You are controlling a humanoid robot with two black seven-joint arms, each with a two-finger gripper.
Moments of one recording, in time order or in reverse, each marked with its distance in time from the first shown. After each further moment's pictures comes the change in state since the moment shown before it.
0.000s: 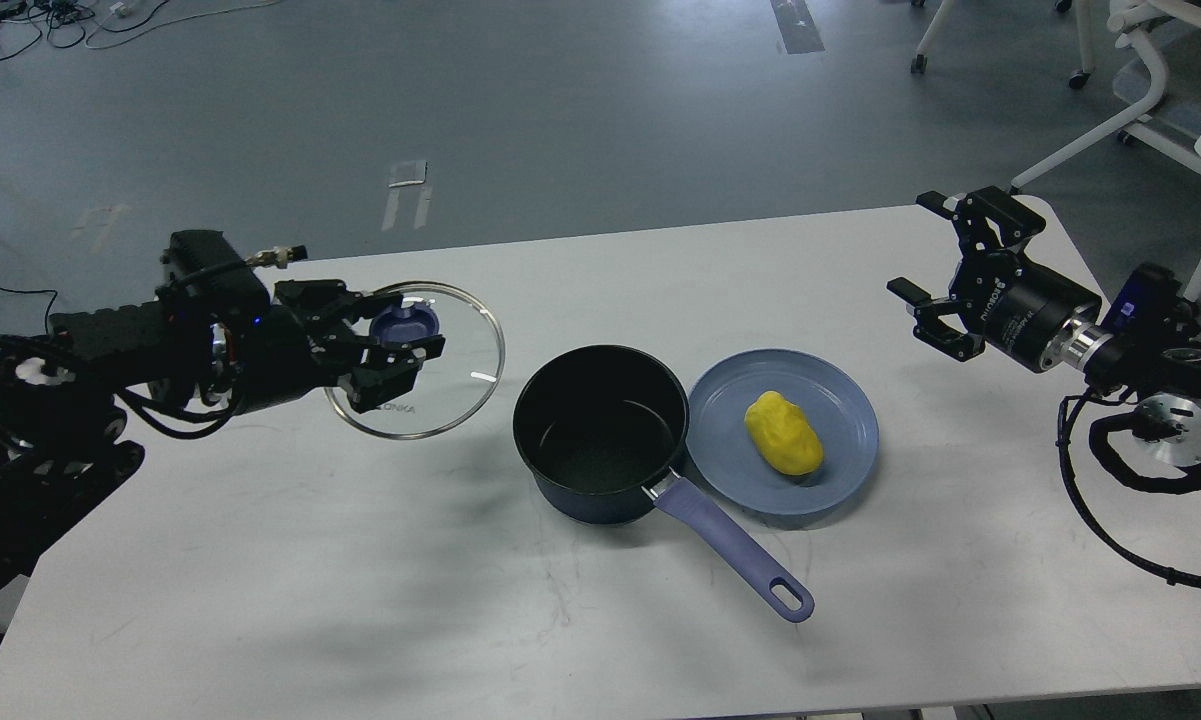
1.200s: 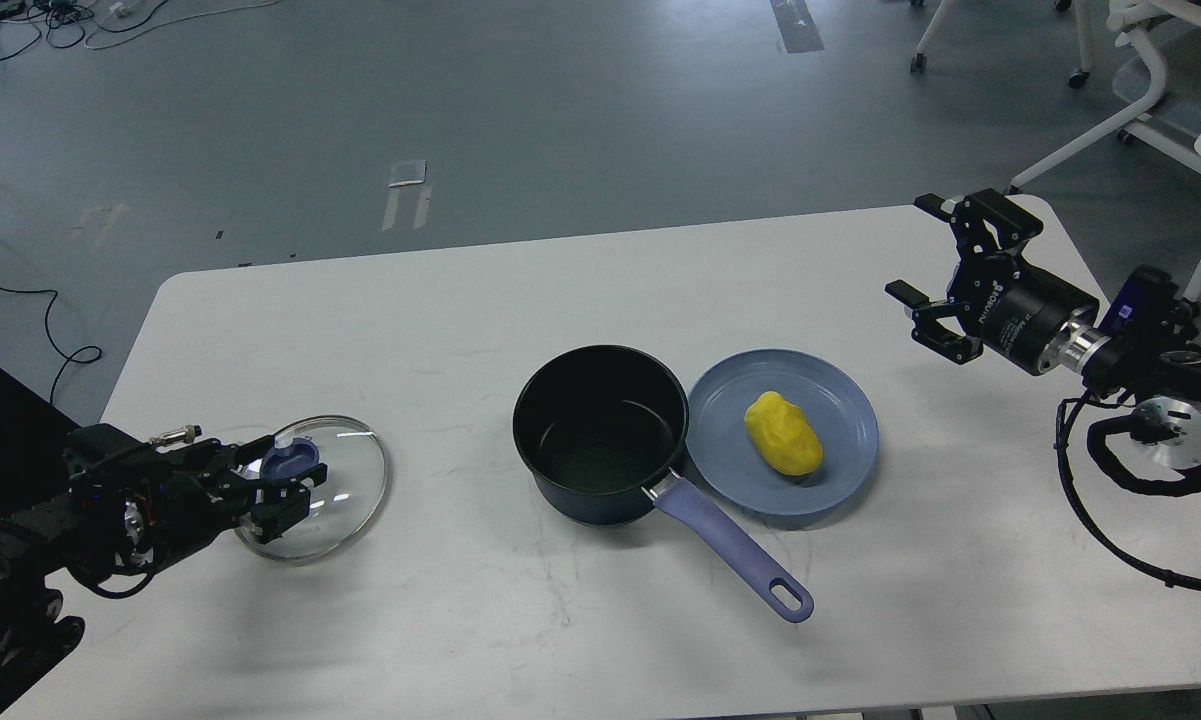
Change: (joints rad) left arm 0.278 -0.053 0.052 0.329 -0.110 0.315 -0.001; right arm -0.003 0.003 0.000 0.000 -0.001 0.000 0.000
